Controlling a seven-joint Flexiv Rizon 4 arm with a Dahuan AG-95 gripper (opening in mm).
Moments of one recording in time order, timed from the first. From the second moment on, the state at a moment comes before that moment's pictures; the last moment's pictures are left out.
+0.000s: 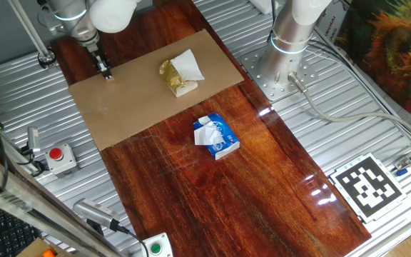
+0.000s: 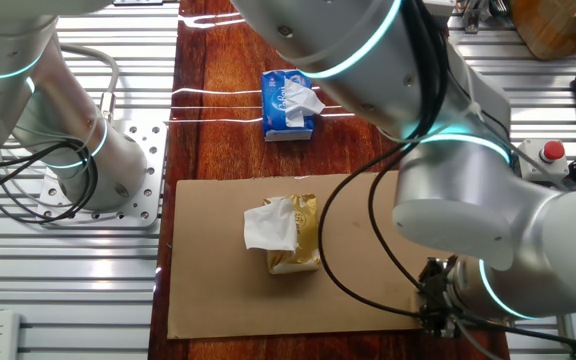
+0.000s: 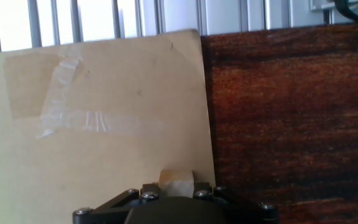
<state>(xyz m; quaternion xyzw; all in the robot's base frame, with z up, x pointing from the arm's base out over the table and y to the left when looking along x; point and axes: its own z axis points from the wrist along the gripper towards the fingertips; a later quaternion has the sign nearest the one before) 0.580 -0.250 0.026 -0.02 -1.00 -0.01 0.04</state>
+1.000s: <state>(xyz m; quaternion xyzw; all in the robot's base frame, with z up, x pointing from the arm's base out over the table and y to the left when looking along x) 0.566 -0.252 0.026 -0.02 -1.00 -0.01 0.03</state>
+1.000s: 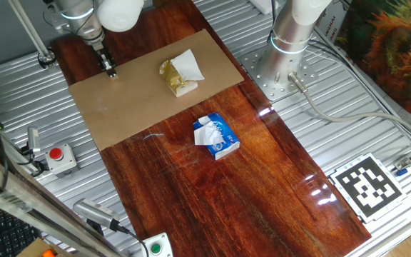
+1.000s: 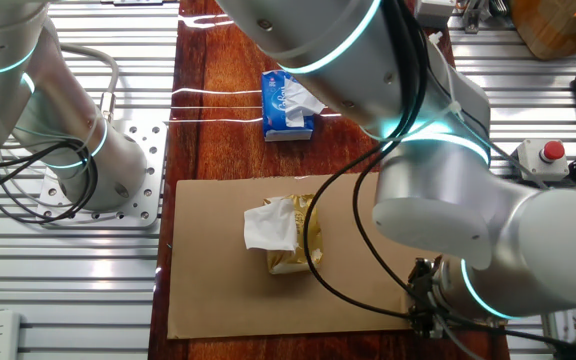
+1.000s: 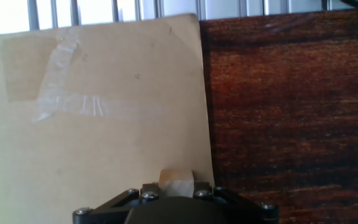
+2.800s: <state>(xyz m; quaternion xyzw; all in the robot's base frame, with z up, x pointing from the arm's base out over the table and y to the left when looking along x) 0.539 -0.249 0.025 -0.02 -1.00 0.00 0.03</state>
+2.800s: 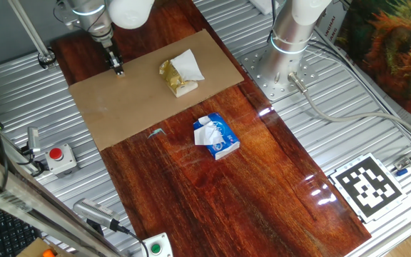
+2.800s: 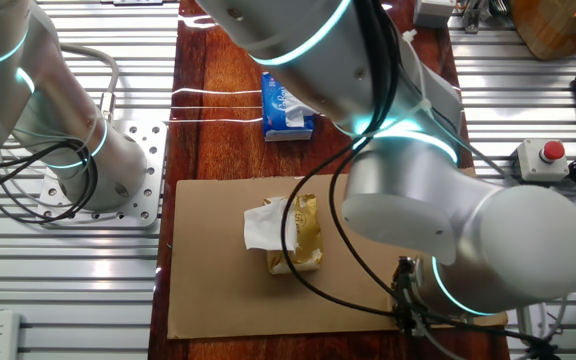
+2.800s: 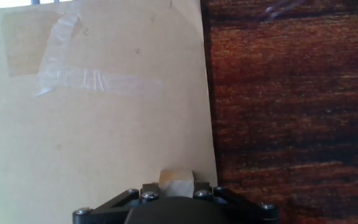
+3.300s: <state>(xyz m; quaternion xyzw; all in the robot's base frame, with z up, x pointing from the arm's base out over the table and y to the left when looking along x) 0.531 -0.248 0.026 -0.02 -1.00 0.00 0.03</state>
